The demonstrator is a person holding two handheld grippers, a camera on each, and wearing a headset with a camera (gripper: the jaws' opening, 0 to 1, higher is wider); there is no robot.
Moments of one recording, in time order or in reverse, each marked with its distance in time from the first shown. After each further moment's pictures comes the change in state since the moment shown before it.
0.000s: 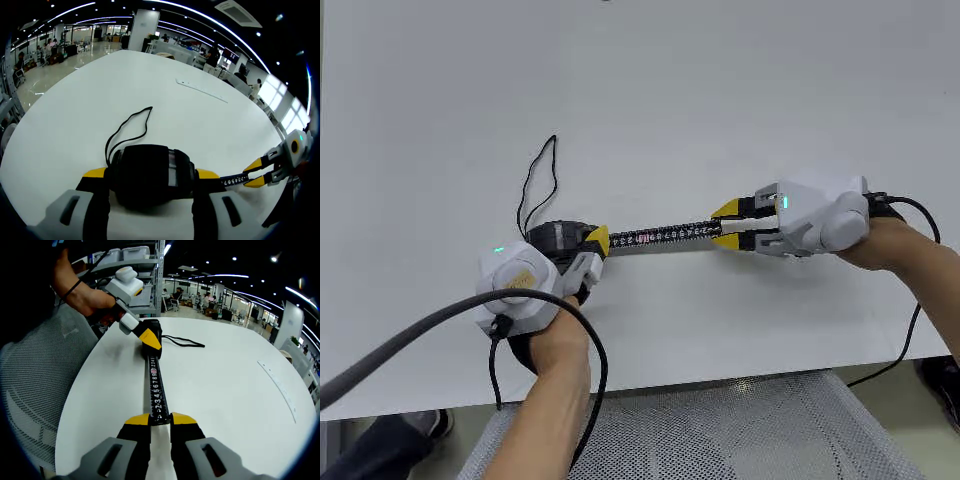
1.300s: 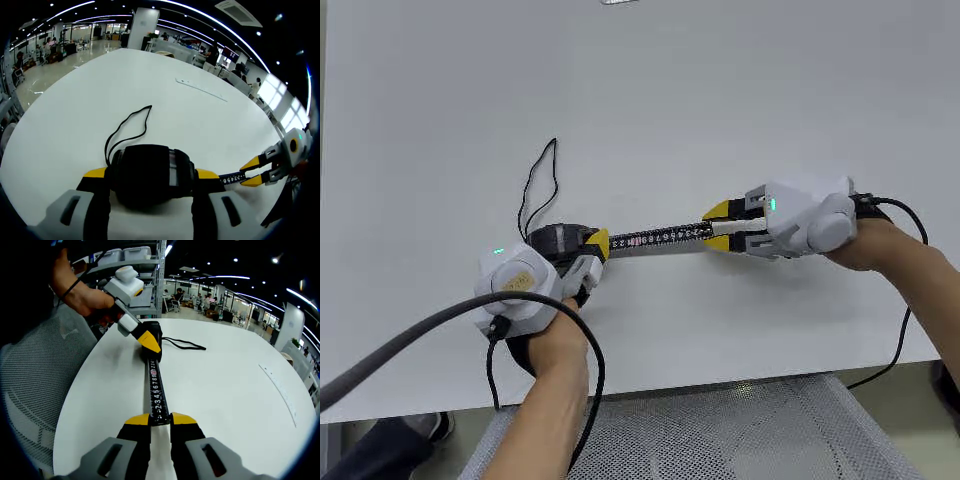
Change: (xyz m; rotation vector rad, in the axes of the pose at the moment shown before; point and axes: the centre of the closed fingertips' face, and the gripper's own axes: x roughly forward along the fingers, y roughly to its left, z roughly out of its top) left arm -0.002 -0.001 0.001 -0.001 0.017 -0.008; right arm 0.007 -0.003 0.005 -0.013 -0.007 0.003
